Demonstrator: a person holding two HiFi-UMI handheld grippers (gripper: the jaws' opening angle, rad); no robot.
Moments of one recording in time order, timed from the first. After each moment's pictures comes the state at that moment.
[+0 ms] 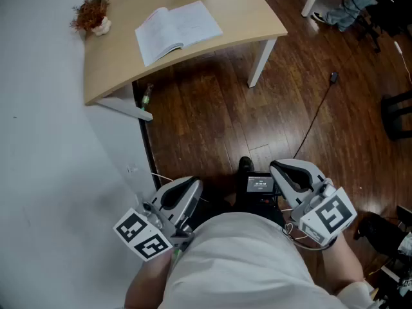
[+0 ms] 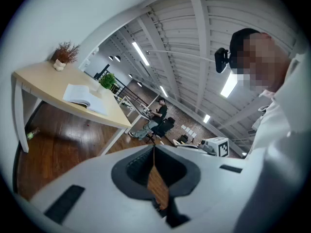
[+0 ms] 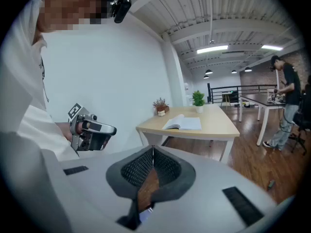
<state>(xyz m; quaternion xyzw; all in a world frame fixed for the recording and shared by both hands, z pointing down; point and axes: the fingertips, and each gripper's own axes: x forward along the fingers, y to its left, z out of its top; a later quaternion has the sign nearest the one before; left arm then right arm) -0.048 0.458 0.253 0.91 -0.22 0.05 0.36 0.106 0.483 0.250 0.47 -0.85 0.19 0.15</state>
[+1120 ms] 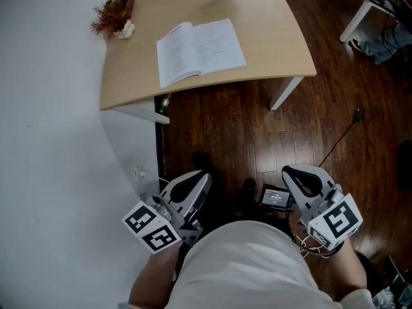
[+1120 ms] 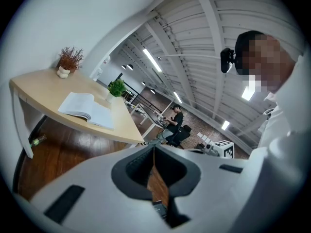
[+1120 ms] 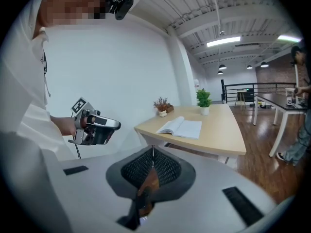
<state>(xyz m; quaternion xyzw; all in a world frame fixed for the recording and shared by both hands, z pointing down) 0.043 0.326 0.246 0.88 -0.31 0.04 0.36 0.206 0.348 0.254 0.40 -0.88 0.19 0.16</state>
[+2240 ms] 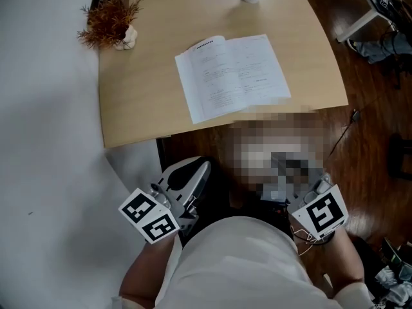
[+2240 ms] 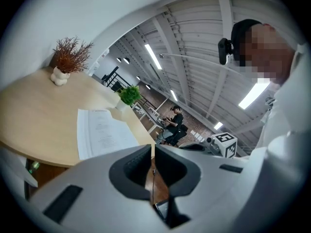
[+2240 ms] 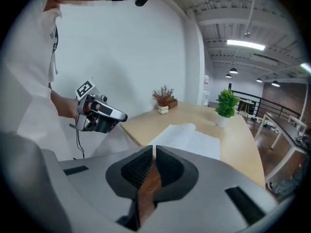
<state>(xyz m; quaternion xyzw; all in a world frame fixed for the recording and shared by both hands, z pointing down) -0.116 0.089 0.285 0.89 -0.24 0.05 0.38 0.015 0.122 0.282 0.40 -0.86 0.14 0.28</state>
